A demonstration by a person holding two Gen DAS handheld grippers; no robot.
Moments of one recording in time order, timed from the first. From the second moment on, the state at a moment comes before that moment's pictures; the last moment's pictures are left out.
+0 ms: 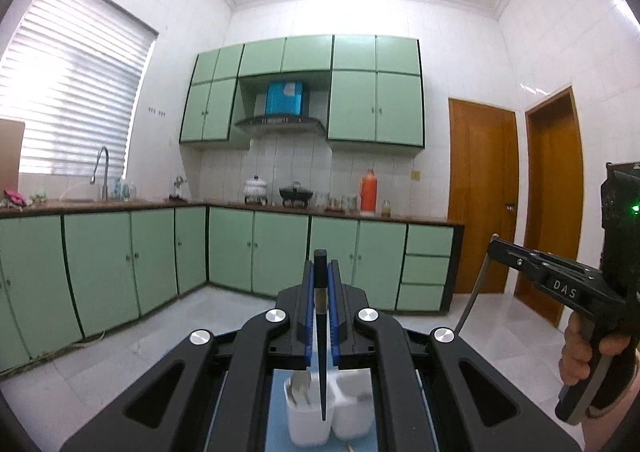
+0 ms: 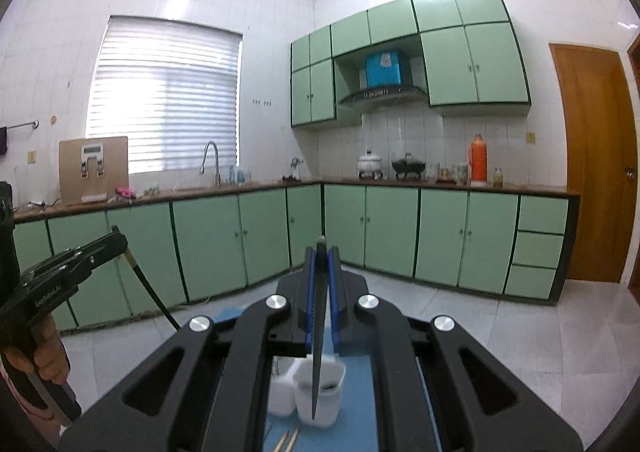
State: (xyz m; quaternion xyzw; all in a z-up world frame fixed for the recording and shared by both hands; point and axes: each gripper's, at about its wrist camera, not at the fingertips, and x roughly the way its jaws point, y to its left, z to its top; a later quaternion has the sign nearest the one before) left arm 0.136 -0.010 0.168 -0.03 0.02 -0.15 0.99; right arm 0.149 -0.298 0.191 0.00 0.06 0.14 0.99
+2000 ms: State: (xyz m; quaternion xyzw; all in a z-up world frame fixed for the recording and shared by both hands) left arm 0.259 -0.022 0.066 -0.04 0.13 -0.09 0.99; right arm 0.248 -0.301 0.064 0.07 0.14 0.07 0.98
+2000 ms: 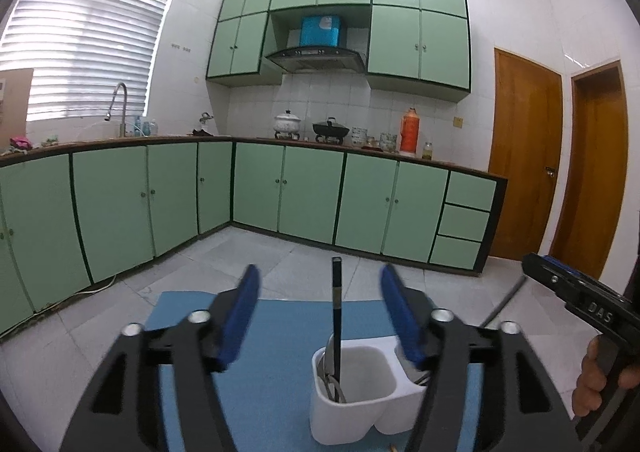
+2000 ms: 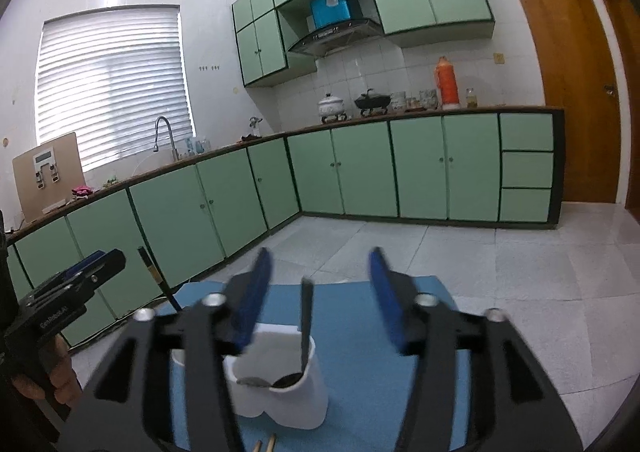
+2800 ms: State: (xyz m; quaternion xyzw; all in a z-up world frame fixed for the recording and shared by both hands) left arm 0.110 -0.012 -0.041 0.02 0.20 -0.08 0.98; right arm 0.076 -0.267 -0.054 0.03 0.20 0.07 0.98
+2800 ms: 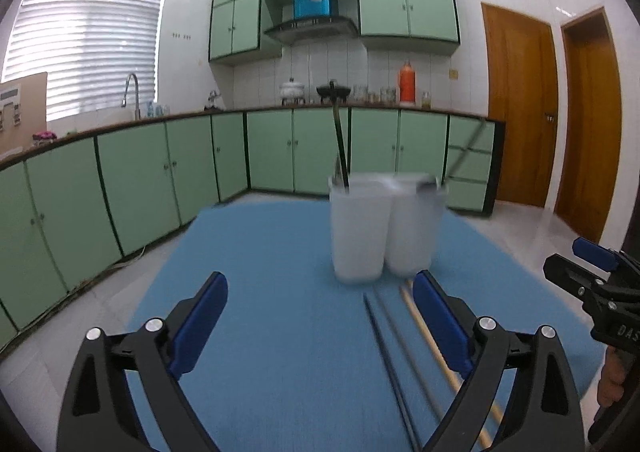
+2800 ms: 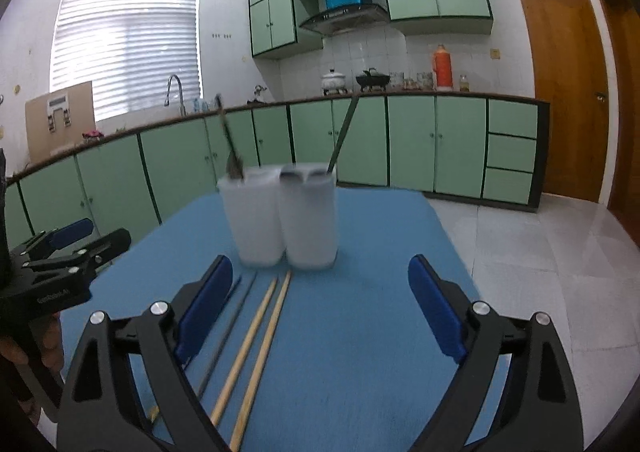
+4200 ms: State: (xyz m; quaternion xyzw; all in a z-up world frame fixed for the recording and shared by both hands) left arm 0.021 -0.001 -0.120 0.01 0.24 -0.06 0.97; right arm 0.011 -0.203 -0.156 -0.02 0.18 0.04 0.98
